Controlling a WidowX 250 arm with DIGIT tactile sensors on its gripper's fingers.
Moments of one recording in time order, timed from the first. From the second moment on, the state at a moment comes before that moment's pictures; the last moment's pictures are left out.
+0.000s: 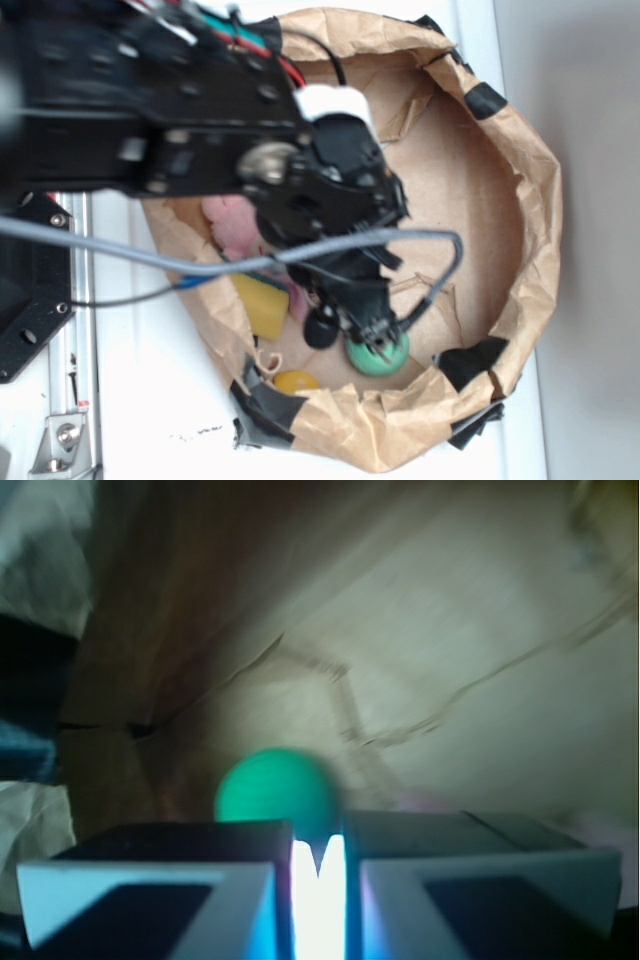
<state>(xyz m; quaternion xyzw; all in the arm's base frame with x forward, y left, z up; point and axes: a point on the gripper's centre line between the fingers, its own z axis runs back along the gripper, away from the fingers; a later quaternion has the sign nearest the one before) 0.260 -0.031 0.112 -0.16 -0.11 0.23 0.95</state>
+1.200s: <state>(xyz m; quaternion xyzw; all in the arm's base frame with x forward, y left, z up) 0.285 -0.078 0.058 -0.11 0.03 0.35 0.93</state>
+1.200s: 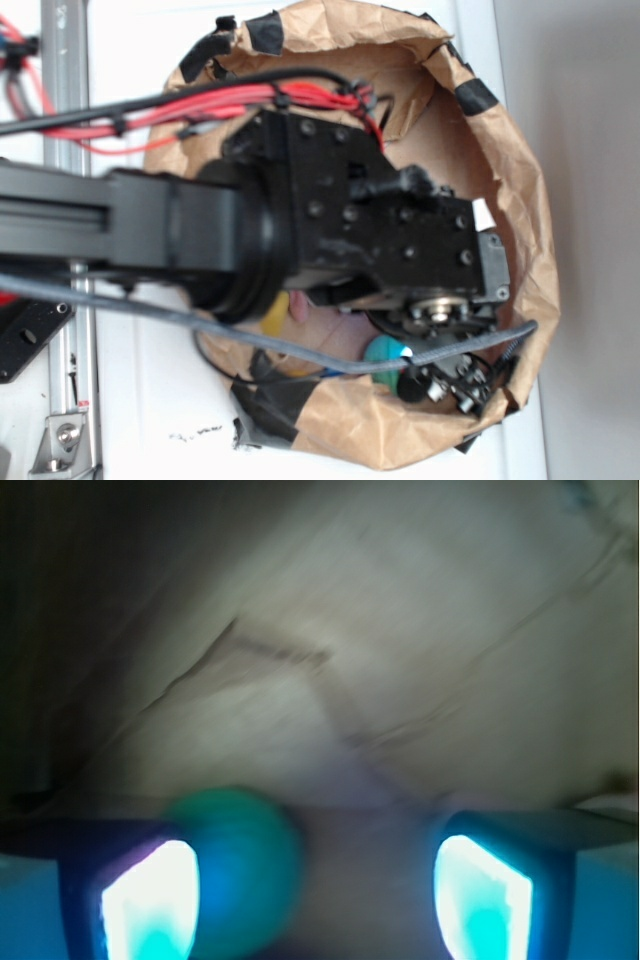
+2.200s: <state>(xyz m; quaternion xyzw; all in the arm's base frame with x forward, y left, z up) 0.275 -0.099 0.023 -0.21 0.01 0.33 0.92</state>
